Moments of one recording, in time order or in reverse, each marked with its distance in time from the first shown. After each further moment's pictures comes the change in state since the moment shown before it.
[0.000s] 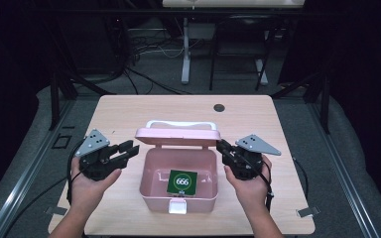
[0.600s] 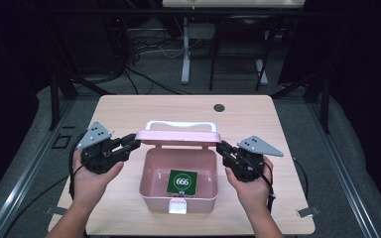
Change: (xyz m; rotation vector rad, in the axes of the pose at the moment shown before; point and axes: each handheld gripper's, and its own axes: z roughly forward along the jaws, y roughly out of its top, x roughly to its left) left arm -0.002 0.016 0.003 -0.018 0.003 0.000; right arm -0.001 -0.001 -0.005 0.000 0.023 0.006
